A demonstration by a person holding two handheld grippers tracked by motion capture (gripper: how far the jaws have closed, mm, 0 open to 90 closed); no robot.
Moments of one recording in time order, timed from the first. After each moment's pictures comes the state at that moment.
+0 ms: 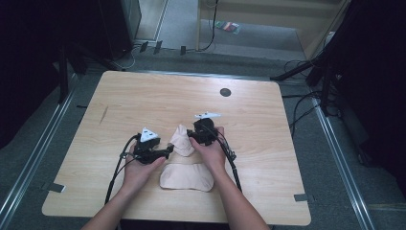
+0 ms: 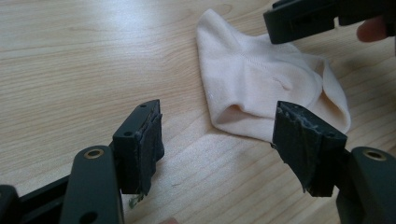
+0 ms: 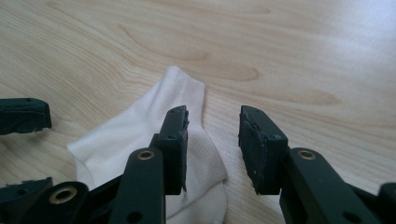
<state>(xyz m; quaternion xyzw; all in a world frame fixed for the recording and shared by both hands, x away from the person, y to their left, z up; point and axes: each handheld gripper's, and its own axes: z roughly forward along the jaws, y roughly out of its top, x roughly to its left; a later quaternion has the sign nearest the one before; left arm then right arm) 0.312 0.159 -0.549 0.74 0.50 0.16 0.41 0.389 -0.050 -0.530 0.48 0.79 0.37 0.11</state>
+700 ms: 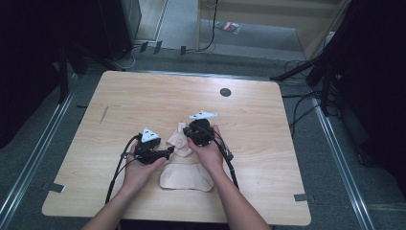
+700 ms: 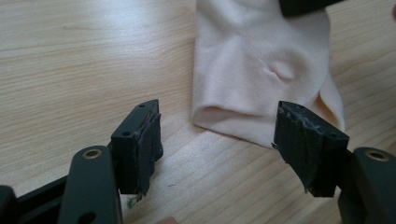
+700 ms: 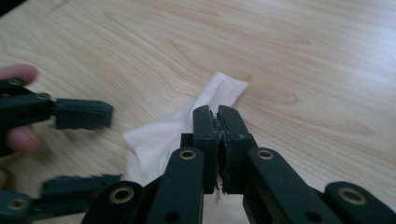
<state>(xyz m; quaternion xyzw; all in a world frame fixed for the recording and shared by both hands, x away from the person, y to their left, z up) 0.313 0.157 -0.550 0.75 0.50 0.16 0.41 0.374 -0.039 -0.507 0.42 0.80 0.41 0.11</state>
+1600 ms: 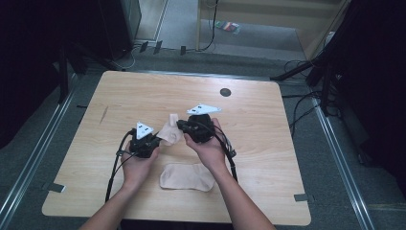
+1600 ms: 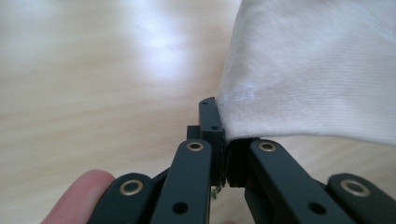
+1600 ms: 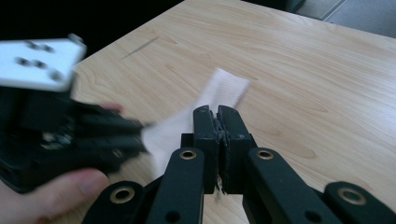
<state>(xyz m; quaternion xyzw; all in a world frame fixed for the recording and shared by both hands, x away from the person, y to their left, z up) 0.312 0.165 -0.526 0.70 0.50 0.28 0.41 0.350 -0.041 -0.449 0.36 0.80 0.47 0.11</state>
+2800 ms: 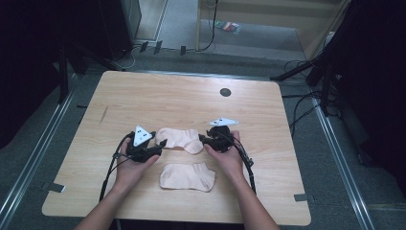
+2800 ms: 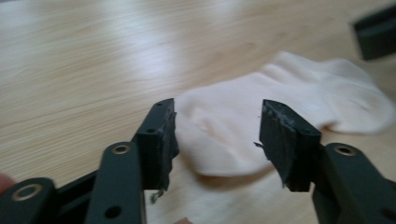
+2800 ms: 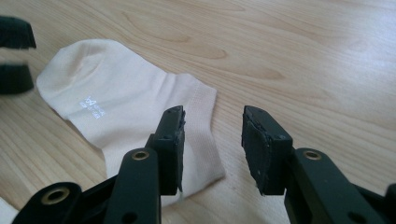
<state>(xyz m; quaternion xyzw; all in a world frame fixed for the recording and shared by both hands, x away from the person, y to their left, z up) 0.314 0.181 -0.541 0.73 0.47 0.25 0.42 0.367 -0.101 -0.524 0.43 0.80 0.40 0.13</state>
